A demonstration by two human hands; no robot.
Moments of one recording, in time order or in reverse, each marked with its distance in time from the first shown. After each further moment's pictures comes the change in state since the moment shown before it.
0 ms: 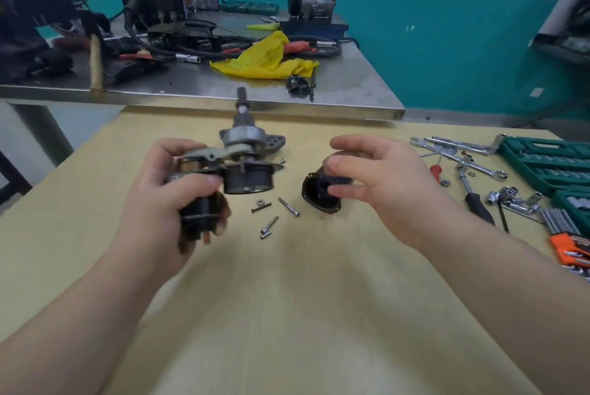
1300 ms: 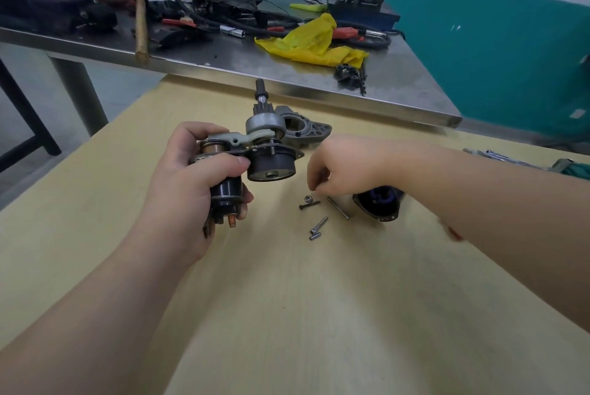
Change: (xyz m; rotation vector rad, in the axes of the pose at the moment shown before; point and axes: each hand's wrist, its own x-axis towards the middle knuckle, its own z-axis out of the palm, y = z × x) left_hand 0.018 0.001 -0.043 0.000 0.156 -0.056; right_hand 0.113 0.003 0.093 -1.502 -0.765 -0.305
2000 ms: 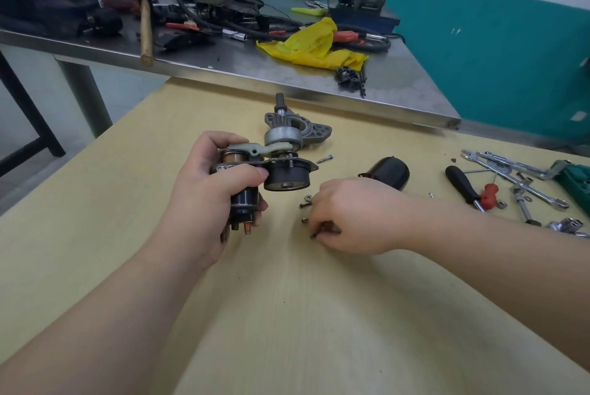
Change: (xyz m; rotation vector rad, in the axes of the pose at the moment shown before) left_hand -0.007 -0.009 0.010 -0.004 -0.041 -0.047; right_hand -0.057 -0.034 0.039 -0.174 0.048 -0.206
